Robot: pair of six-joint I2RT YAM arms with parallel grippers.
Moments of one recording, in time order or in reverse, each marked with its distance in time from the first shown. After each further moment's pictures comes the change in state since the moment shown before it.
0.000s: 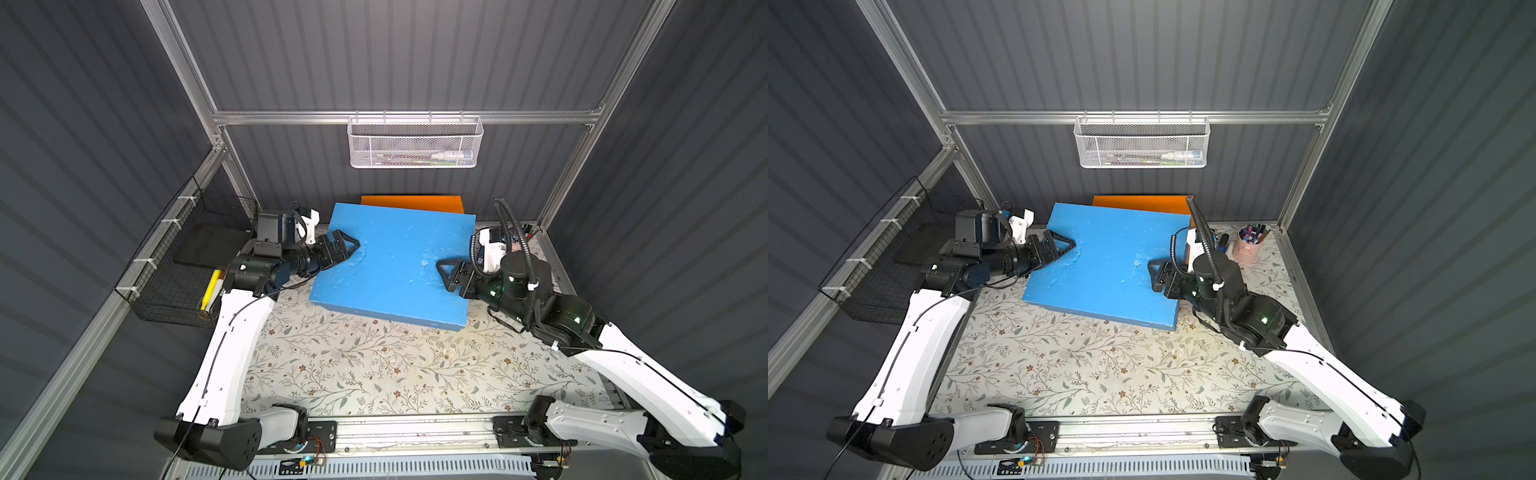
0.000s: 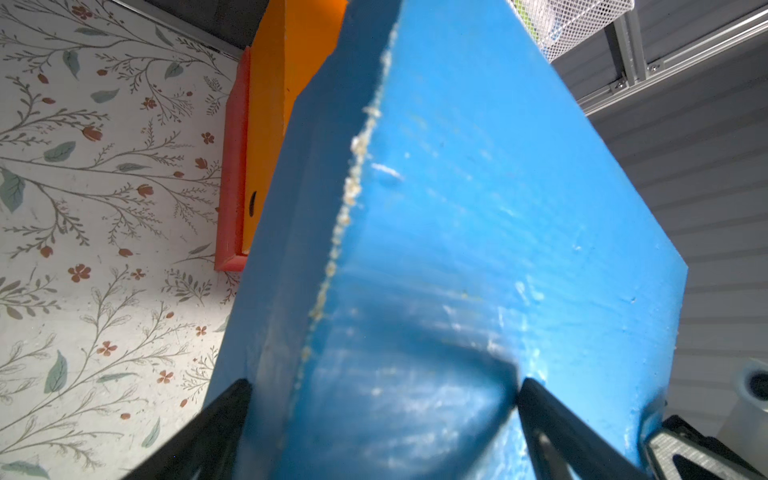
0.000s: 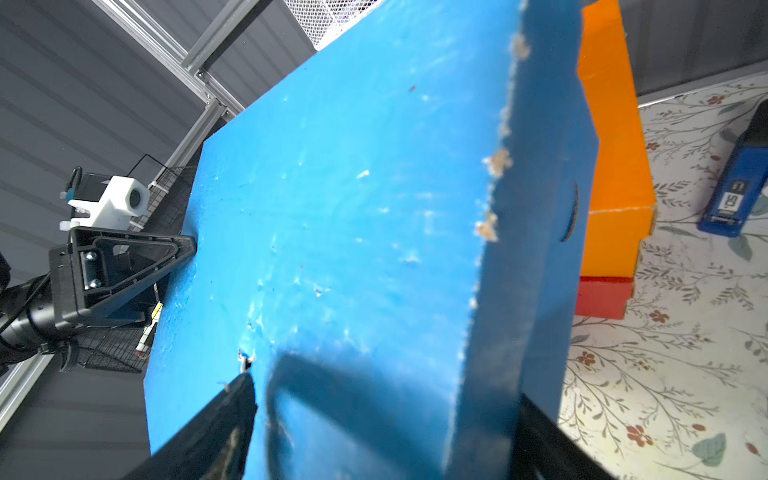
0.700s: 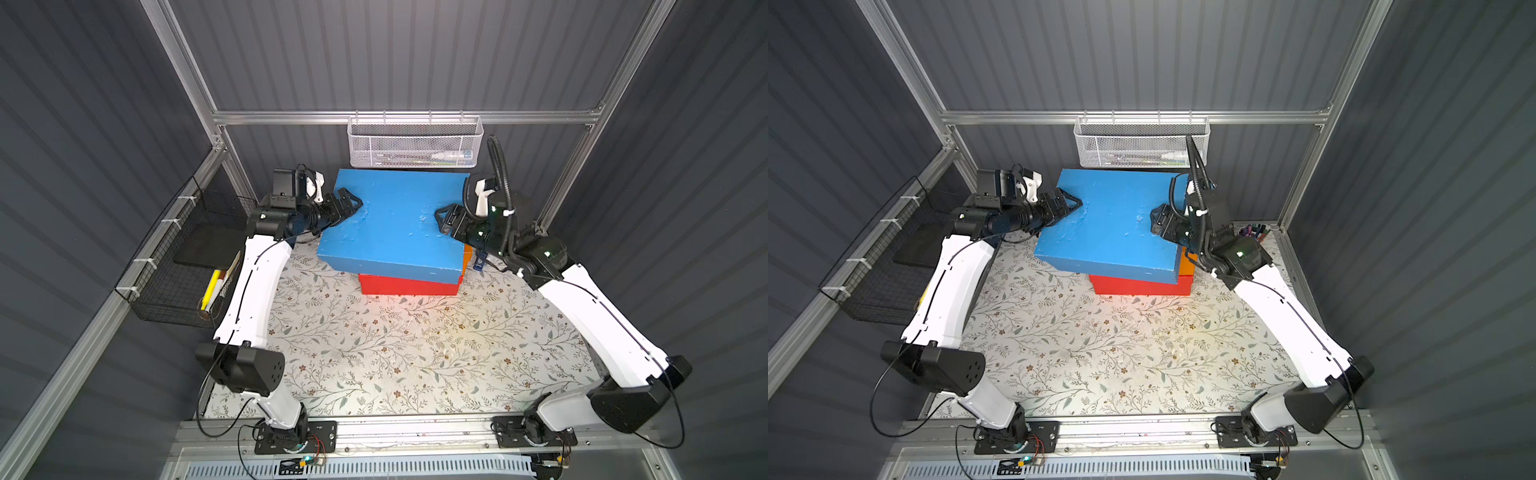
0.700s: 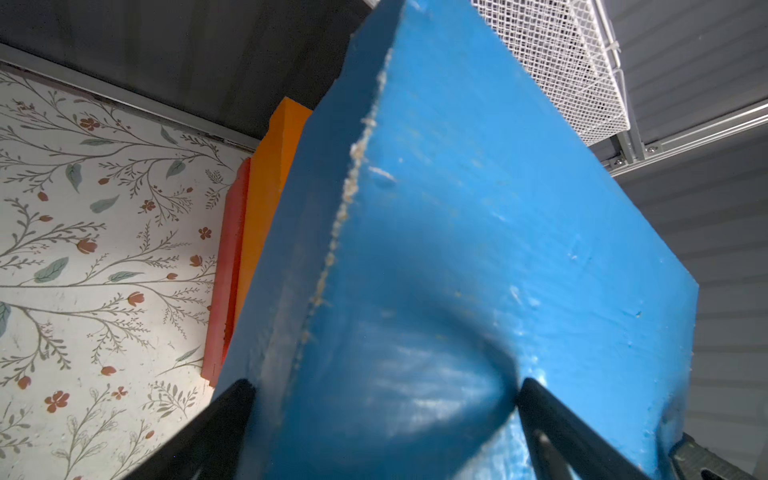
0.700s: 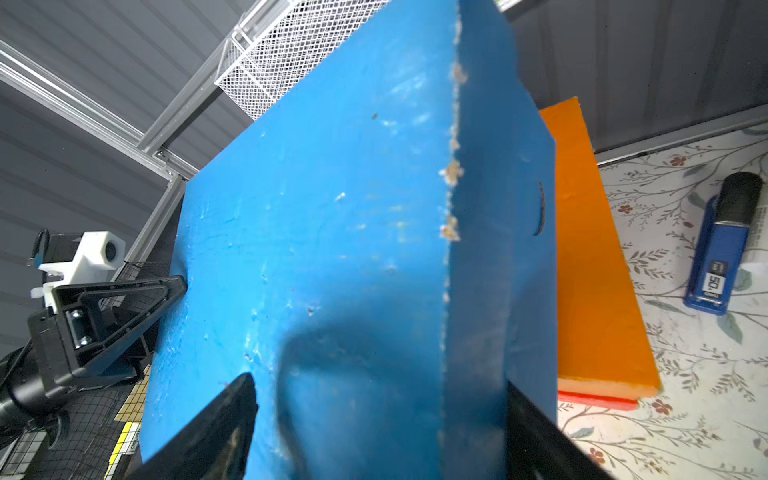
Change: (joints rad) left arm 0.020 0.410 0.465 -0.015 -0.041 -0.024; right arm -0.256 0.376 0.417 -0.051 -0.148 -0.017
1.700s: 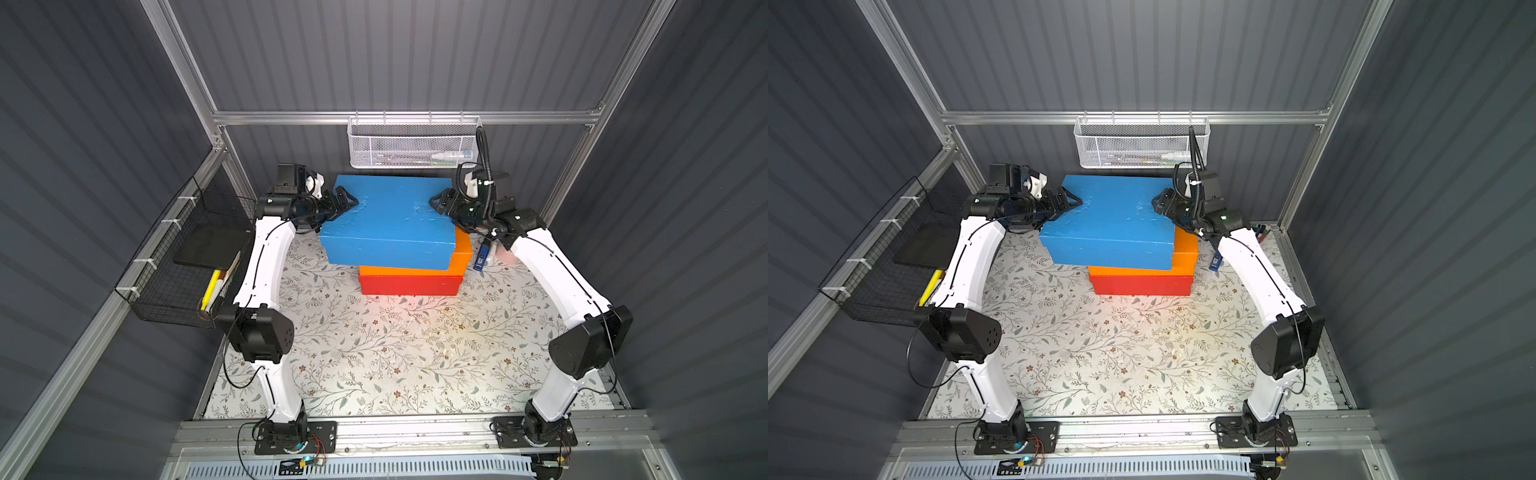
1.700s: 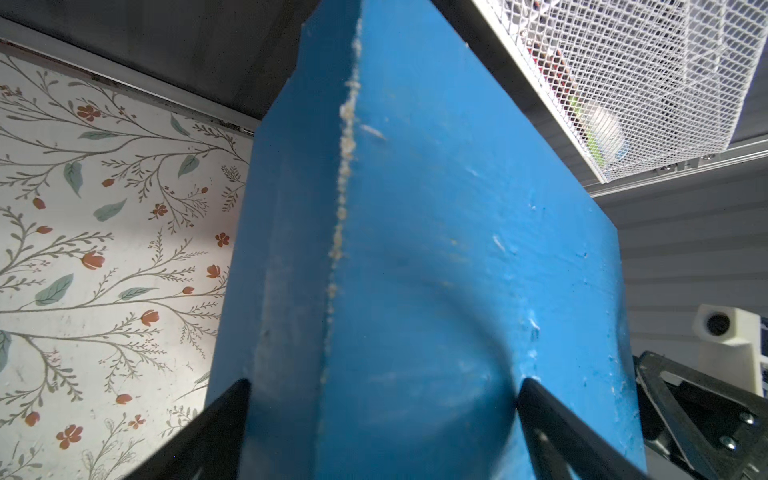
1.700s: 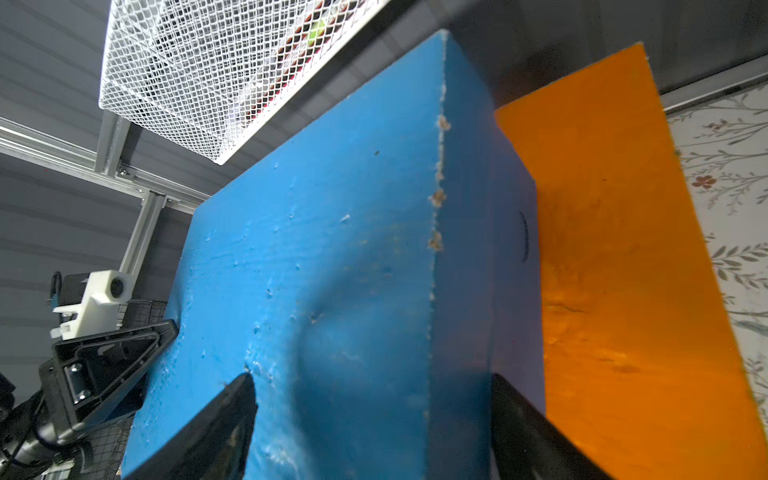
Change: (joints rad) left arm 0.092 0.219 0.152 -0.060 0.109 0.062; right arm -0.198 0.306 0.171 0.037 -0.293 0.053
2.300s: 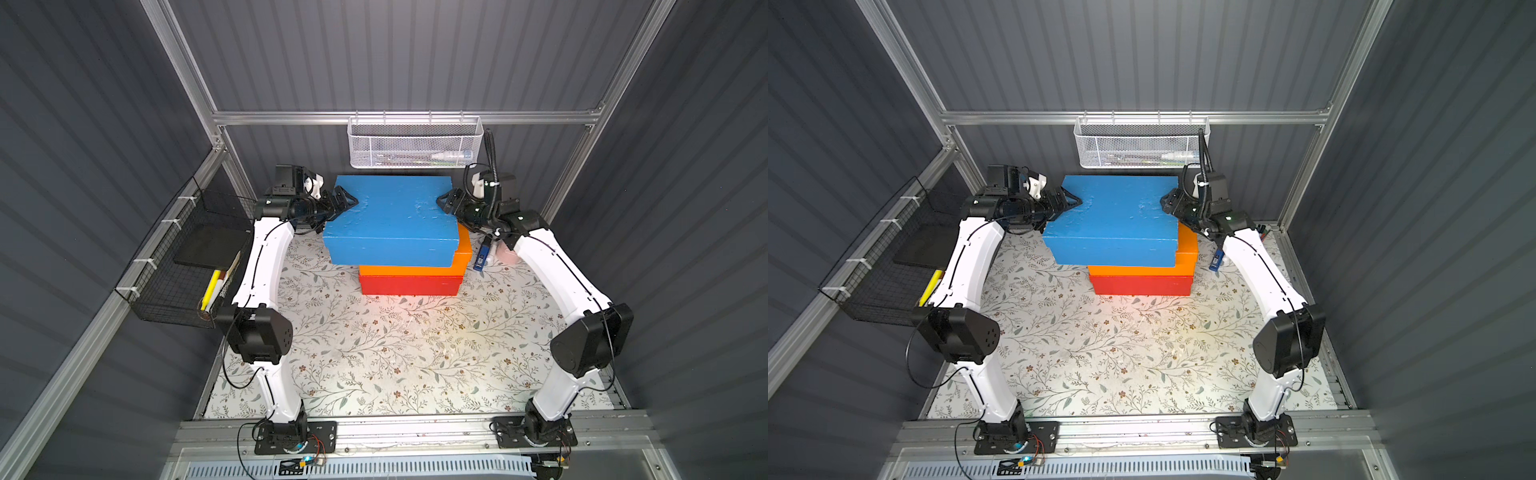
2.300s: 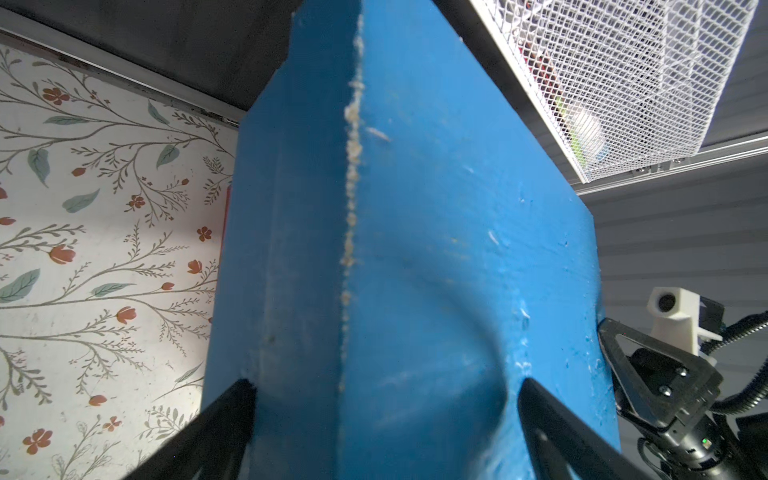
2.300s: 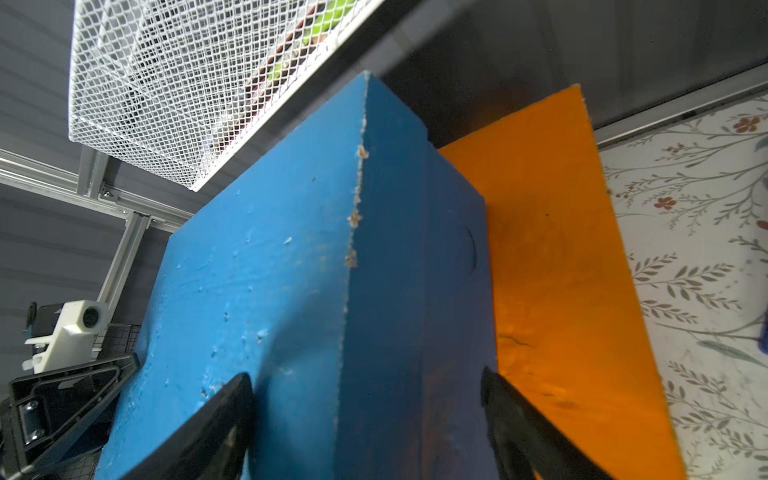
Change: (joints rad) left arm 0.011 -0.010 -0.024 0.025 0.043 -0.024; right arm -0.061 -0.002 -0.047 0.045 0.012 -0.021
